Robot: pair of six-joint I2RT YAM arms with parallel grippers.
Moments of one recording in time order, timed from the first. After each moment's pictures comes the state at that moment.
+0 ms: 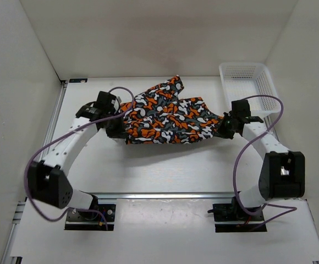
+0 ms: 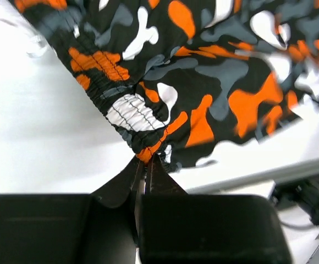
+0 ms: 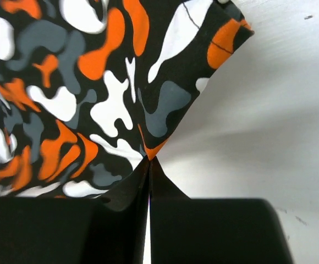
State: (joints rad) left arm -0.33 1.47 1.21 -0.86 0.17 -0.48; right arm 0.09 1.49 0.97 -0.49 -0.17 0.54
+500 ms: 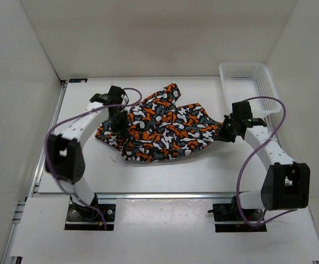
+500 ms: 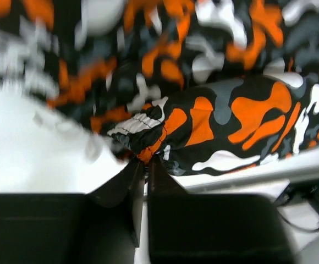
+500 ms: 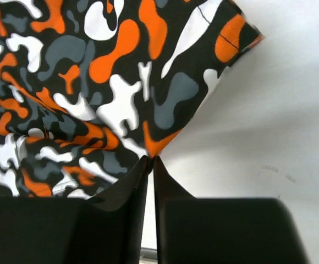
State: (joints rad) left arm -0.33 1.60 1.36 -1.02 0.15 -0.46; right arm 0.11 1.31 0.94 -0.62 -0.17 0.52
